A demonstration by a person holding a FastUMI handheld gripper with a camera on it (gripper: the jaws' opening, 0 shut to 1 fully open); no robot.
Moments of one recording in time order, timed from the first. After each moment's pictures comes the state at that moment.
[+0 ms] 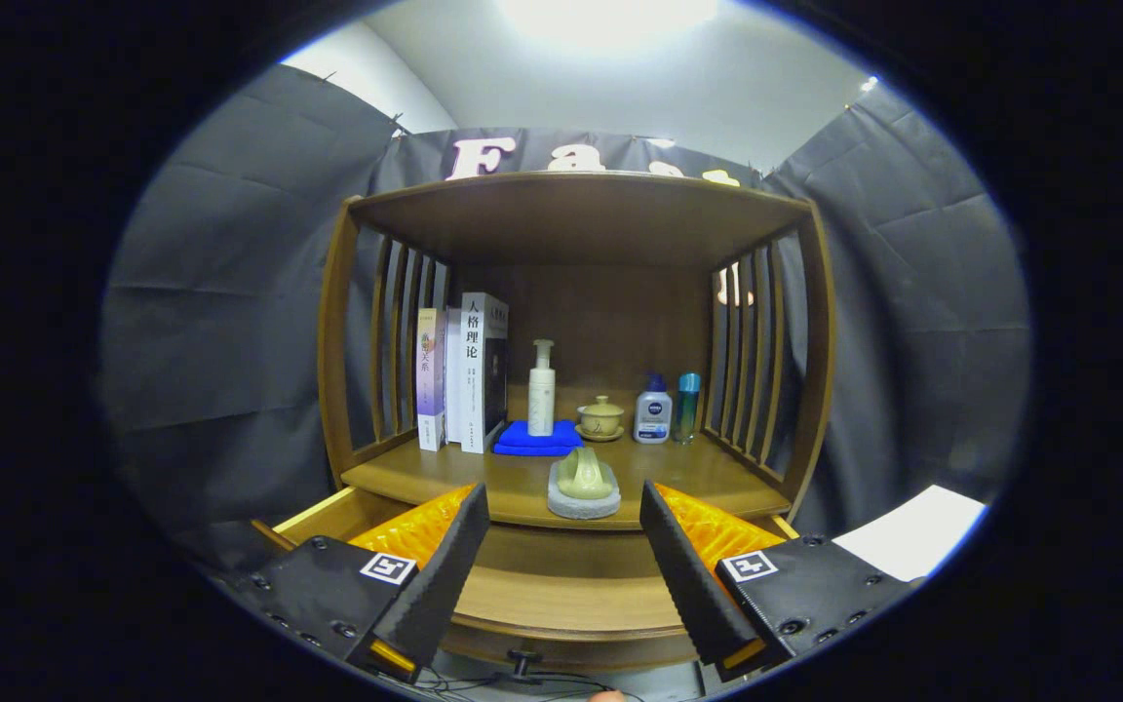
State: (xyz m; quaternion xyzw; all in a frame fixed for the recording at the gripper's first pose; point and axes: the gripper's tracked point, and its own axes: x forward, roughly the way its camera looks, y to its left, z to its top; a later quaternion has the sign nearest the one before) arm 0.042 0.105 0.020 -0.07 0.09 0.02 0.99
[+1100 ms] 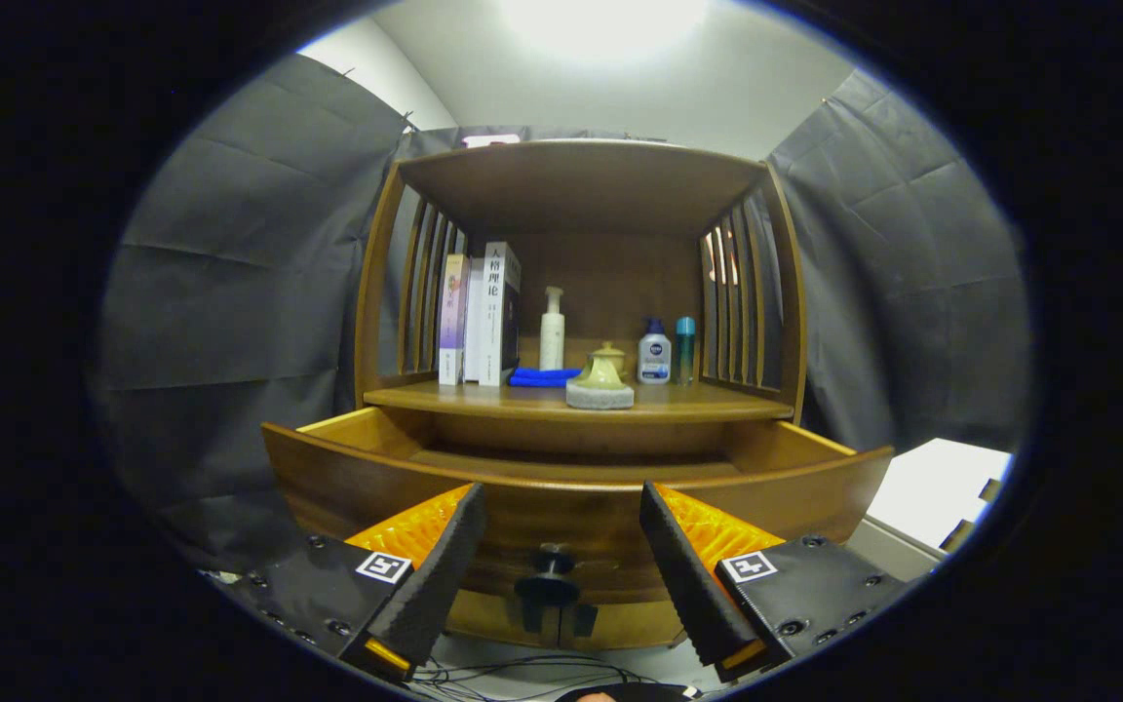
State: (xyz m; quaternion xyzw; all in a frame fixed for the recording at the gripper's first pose) arm -0.030 0.113 -0.100 -0.05 0.11 0.02 0.99
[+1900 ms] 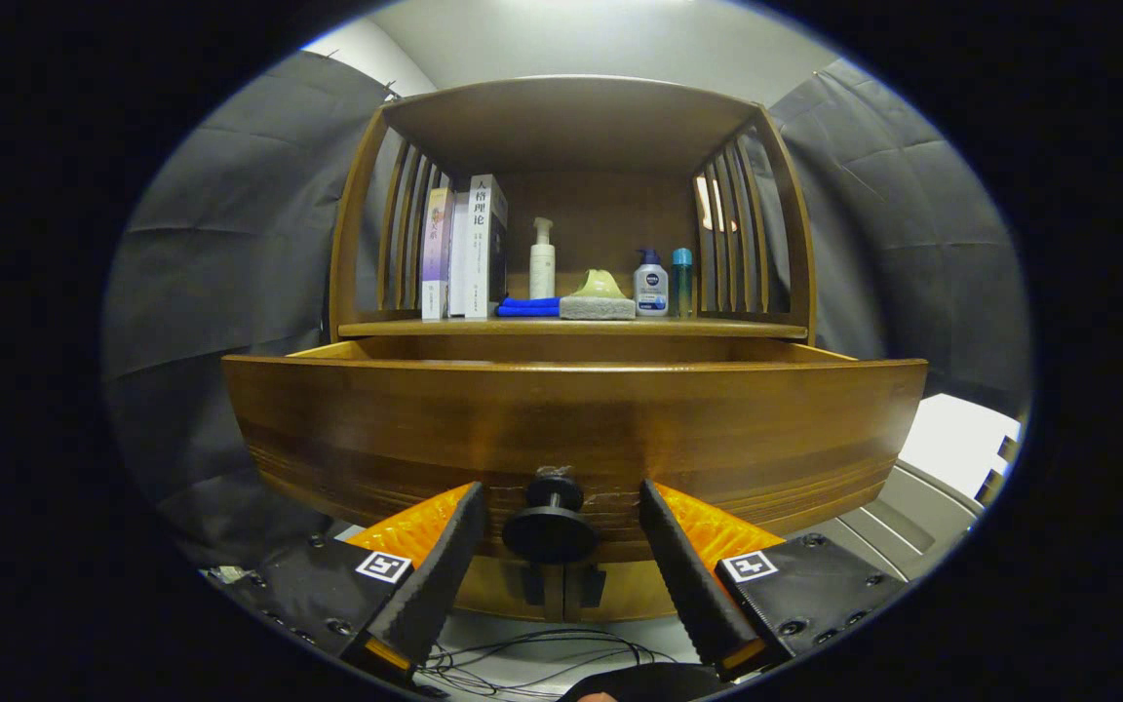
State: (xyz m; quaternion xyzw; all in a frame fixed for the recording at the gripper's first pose) arm -0.020 0.104 -0.163 -0.05 0.16 -0.01 0.99
